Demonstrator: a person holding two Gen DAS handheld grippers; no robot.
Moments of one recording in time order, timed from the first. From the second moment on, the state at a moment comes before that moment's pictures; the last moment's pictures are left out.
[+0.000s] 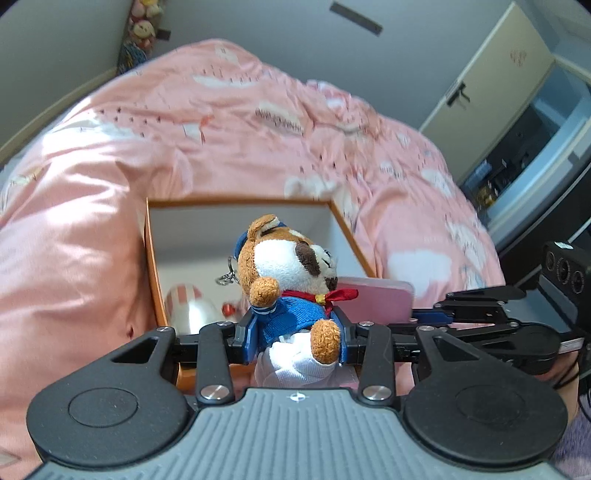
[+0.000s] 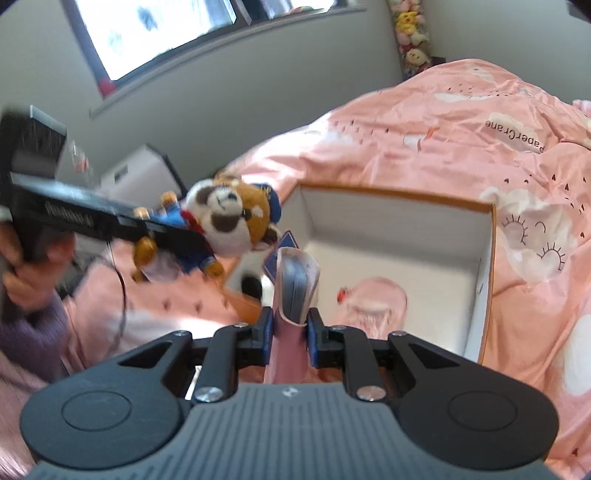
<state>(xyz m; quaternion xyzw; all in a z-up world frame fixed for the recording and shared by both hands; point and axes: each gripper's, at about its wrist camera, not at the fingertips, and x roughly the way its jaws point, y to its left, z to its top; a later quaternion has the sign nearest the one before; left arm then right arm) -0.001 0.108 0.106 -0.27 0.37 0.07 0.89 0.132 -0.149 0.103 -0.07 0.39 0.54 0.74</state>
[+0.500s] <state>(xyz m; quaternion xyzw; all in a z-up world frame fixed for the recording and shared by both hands) 0.049 0.124 0.061 -0.28 0.36 0.10 0.88 0.205 -0.107 0.079 -0.02 0.46 0.50 0.74</state>
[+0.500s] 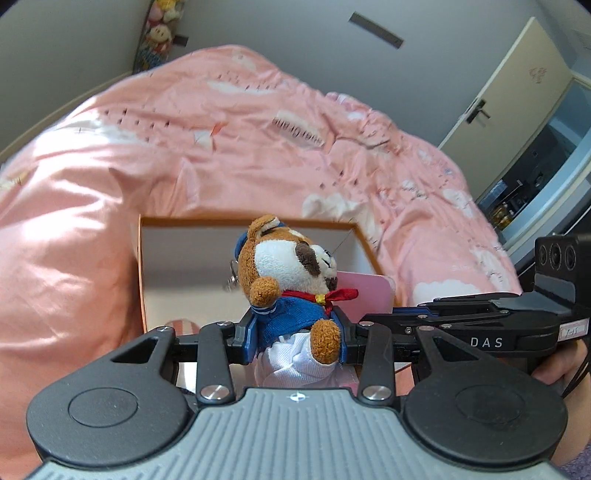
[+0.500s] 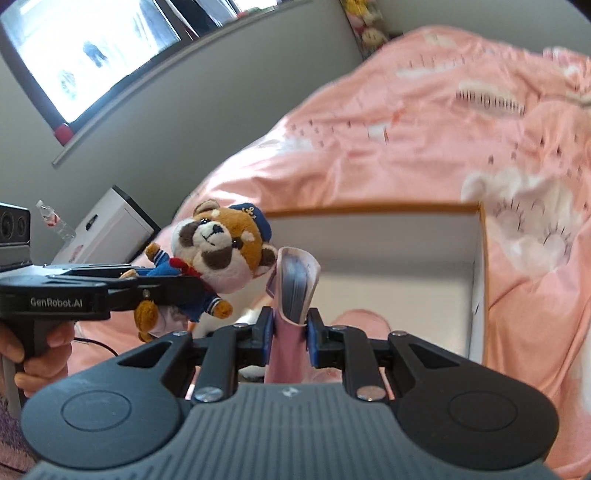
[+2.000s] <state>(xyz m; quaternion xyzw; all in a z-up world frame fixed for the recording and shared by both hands) 0.110 0.086 -0.038 -0.17 0.50 0.22 0.82 0.263 -0.096 -0.019 0.04 0.60 0.42 0.68</state>
